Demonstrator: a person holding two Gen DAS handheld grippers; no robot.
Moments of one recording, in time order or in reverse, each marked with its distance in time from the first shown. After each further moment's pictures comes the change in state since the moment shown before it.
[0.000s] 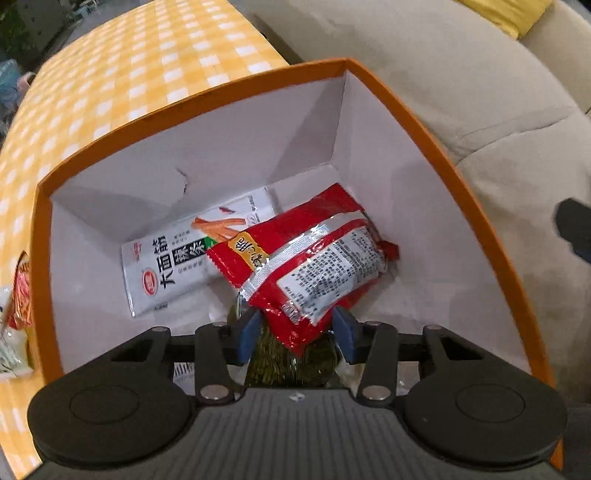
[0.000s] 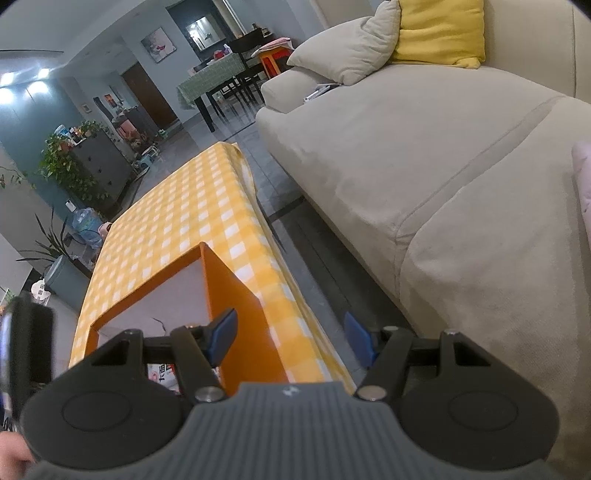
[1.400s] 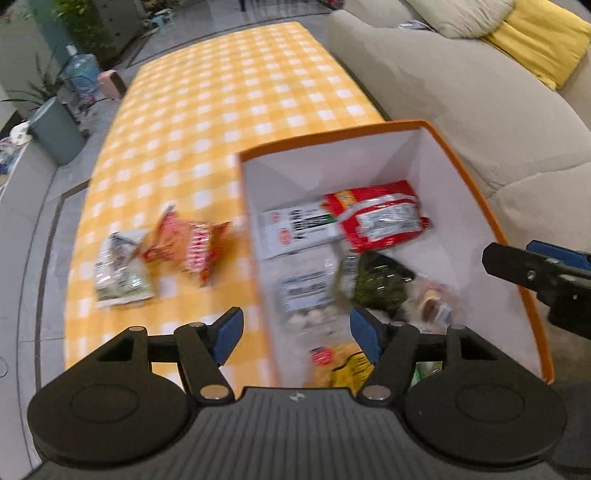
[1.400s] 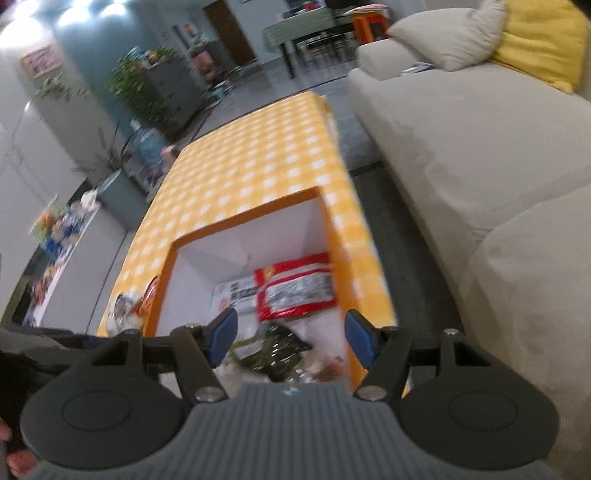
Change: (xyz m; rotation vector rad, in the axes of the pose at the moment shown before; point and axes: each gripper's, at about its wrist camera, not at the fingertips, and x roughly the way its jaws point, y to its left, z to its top) left arm -0.133 0.052 -0.078 -0.151 -0.108 0.151; right arm -0.025 0.068 -0.015 -0.259 0.175 0.165
